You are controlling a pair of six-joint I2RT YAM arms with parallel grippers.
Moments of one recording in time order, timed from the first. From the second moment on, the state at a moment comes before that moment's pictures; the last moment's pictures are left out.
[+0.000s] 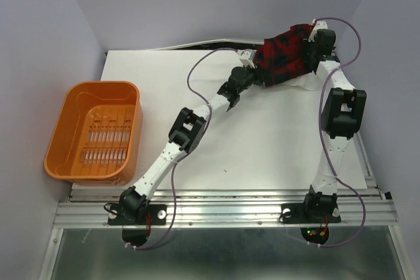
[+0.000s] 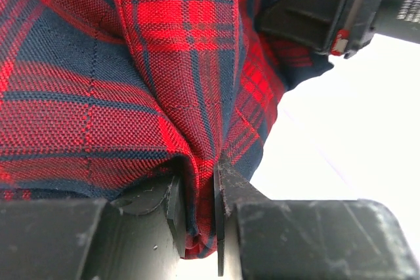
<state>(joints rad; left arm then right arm) -0.66 2.90 2.49 0.51 0.21 -0.66 -0.11 2.26 1.96 -0.14 0.05 -0.09</state>
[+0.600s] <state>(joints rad) -0.66 2.94 2.46 0.55 0.12 -0.70 -0.19 2.36 1.96 -0.04 0.06 -0.04</state>
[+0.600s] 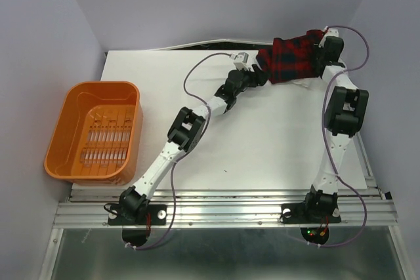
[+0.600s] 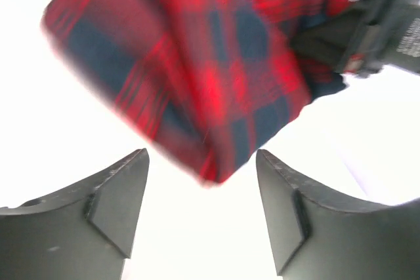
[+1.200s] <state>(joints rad) -0.54 2.50 1.83 0.70 0.36 -0.71 -0.17 2.34 2.19 -0.25 -0.23 -0.01</state>
